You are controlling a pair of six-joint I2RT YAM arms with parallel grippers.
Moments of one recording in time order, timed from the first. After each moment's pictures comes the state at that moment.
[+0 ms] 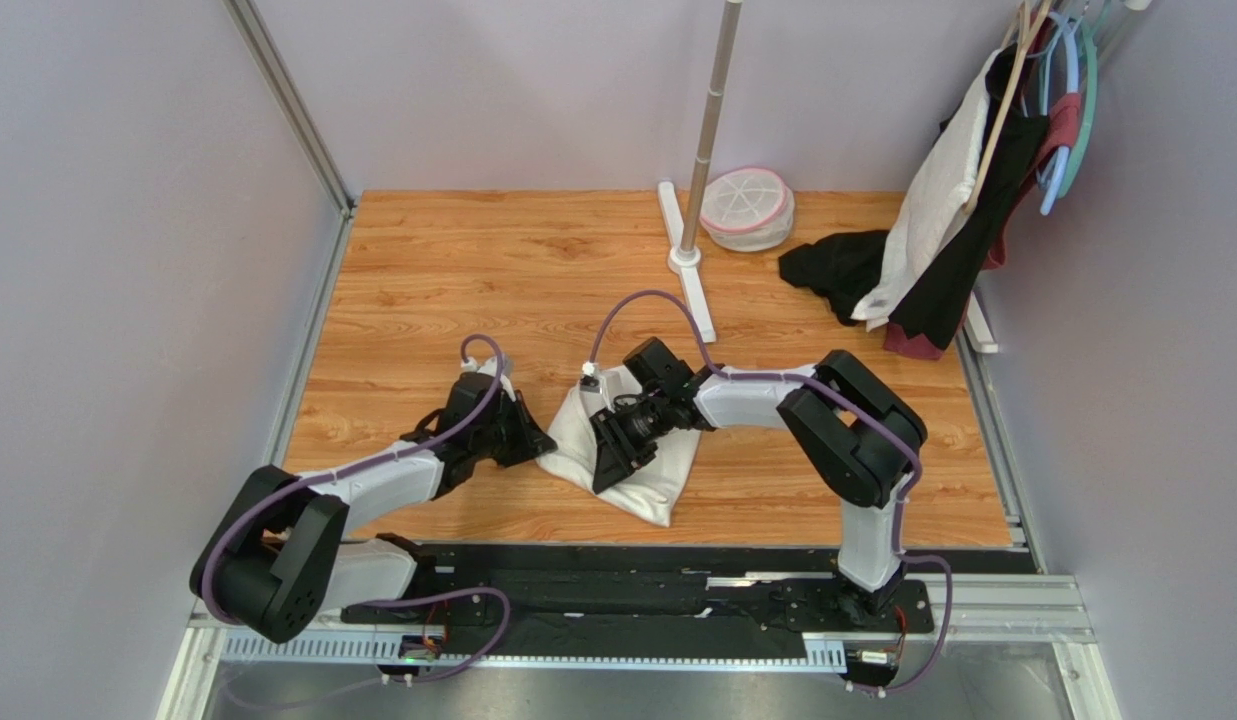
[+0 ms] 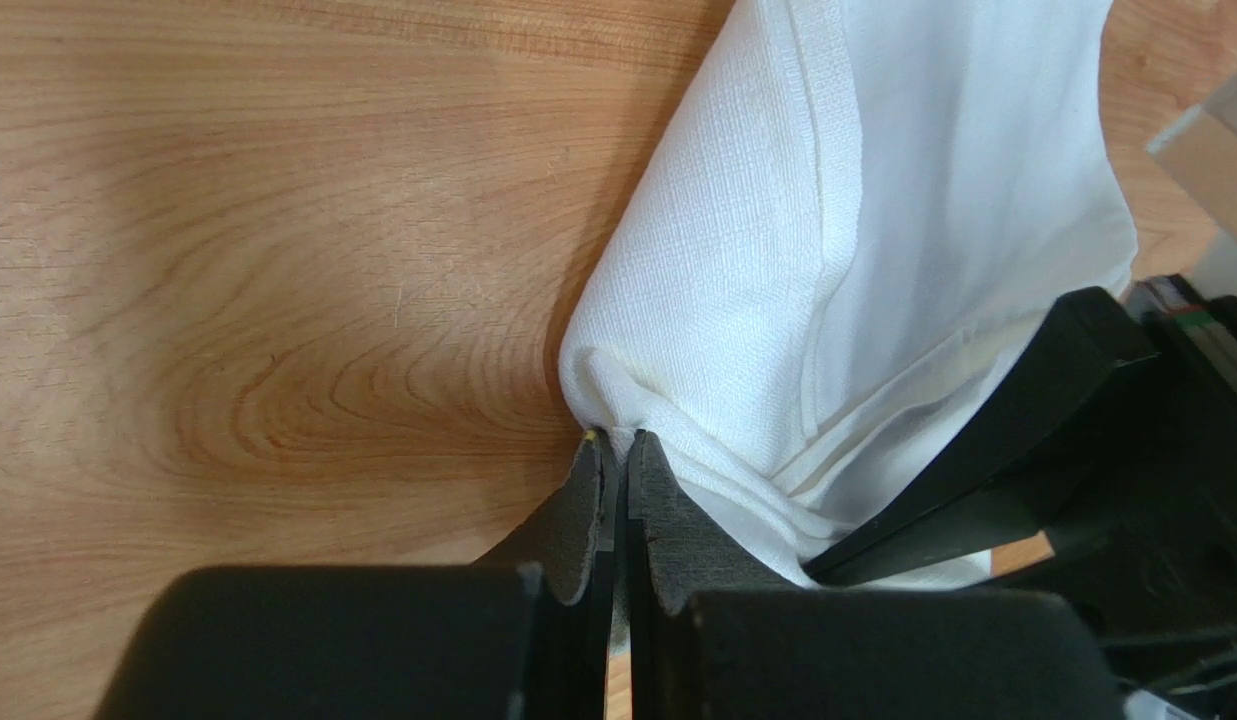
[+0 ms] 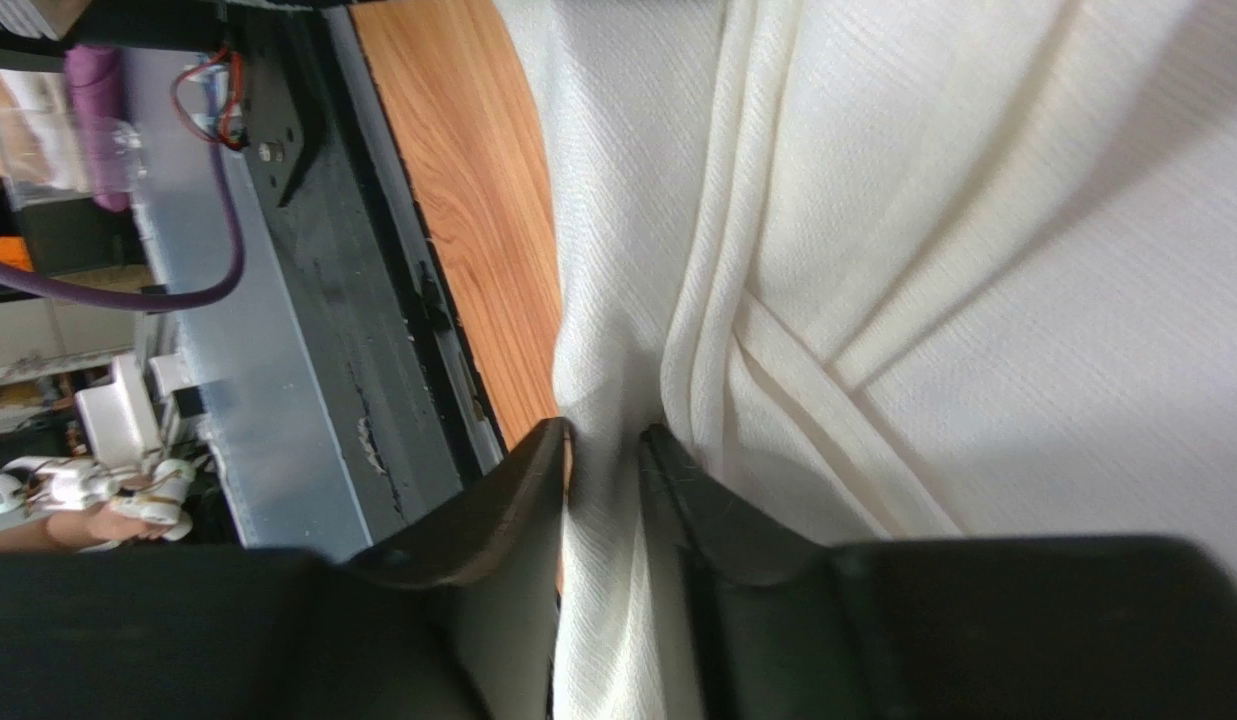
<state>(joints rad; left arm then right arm) -0.45 1.23 0.35 0.13 0.18 -0.74 0.79 1.93 1.02 -0.10 -0.82 0.24</state>
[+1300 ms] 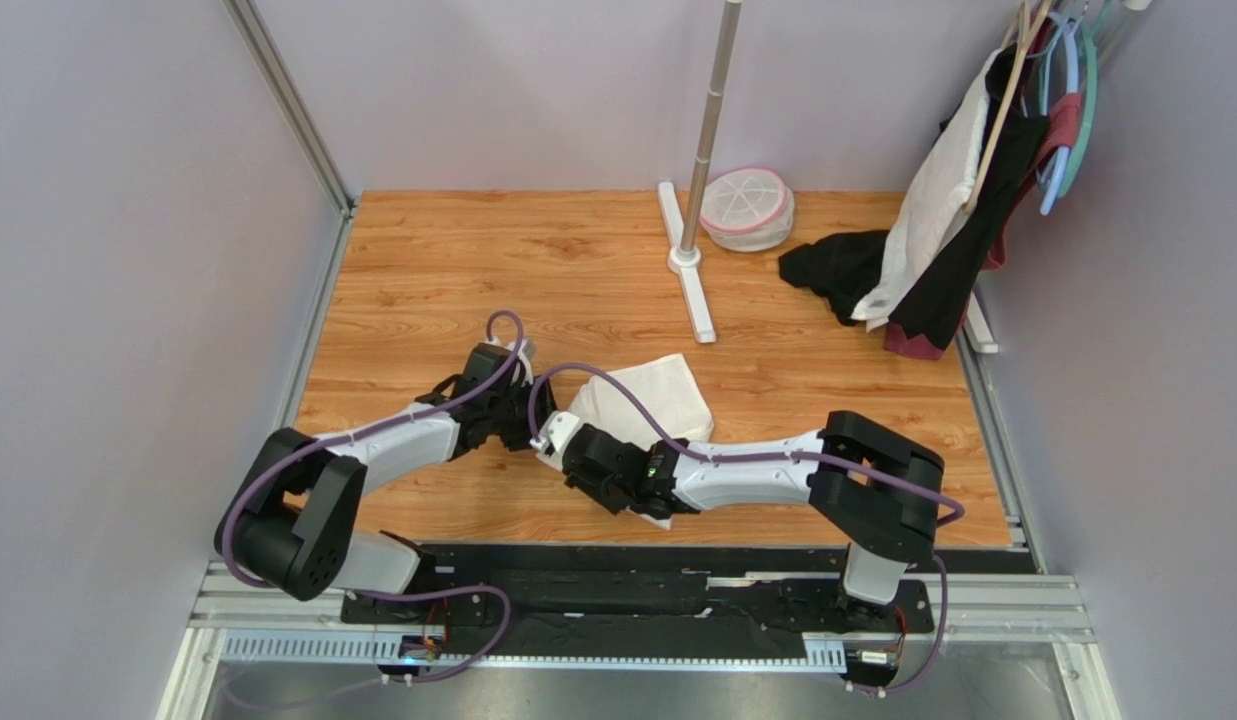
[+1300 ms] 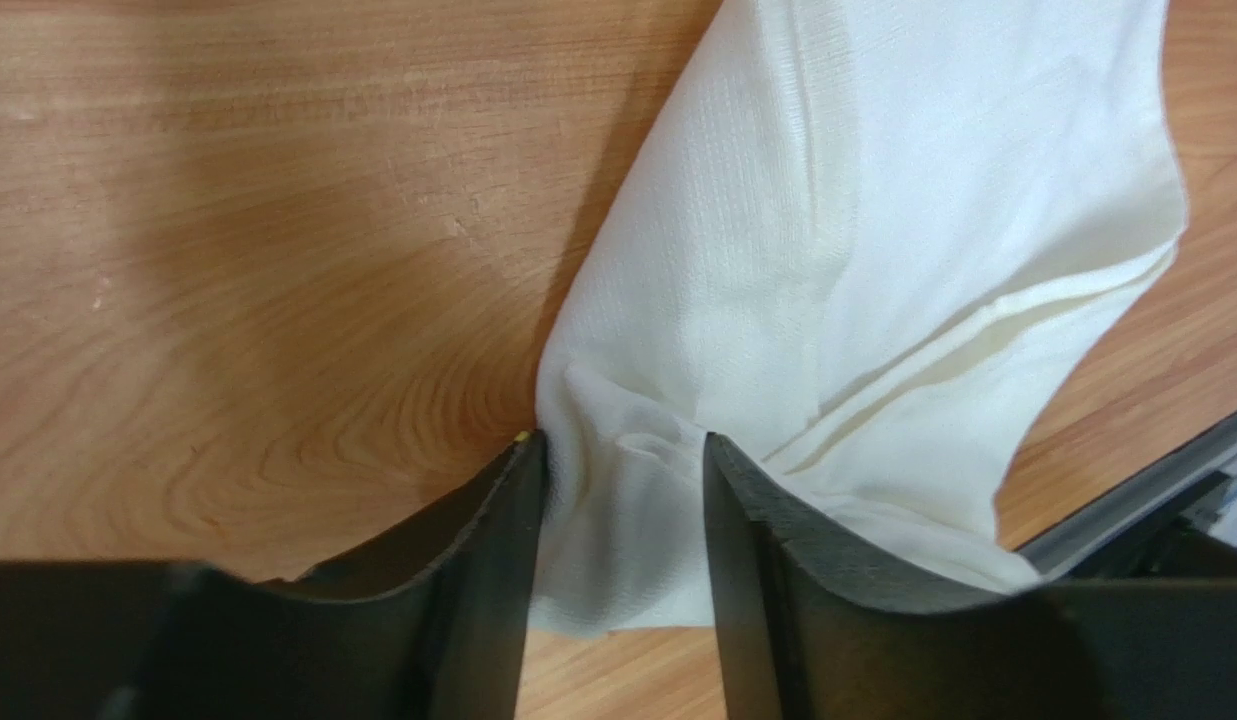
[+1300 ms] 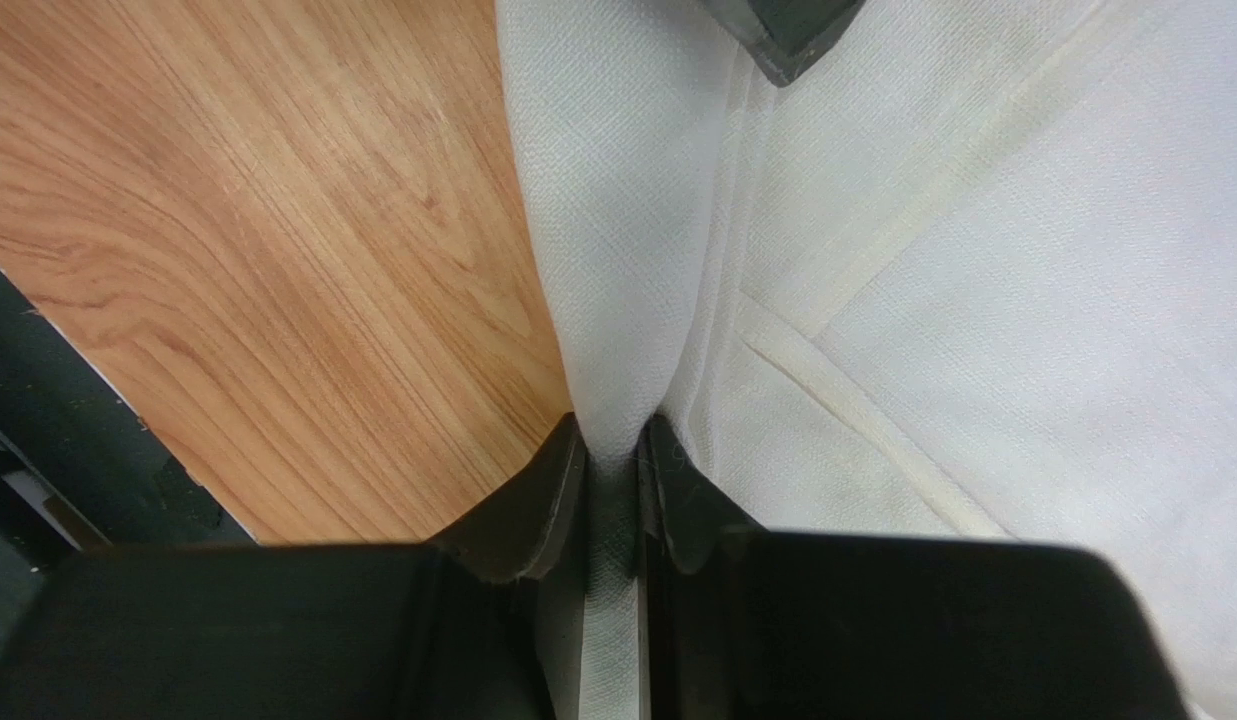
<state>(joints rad) -0.45 1.40 0.56 -0.08 0.26 -0.61 1.23 1.75 0.97 -0.17 0.26 0.10</state>
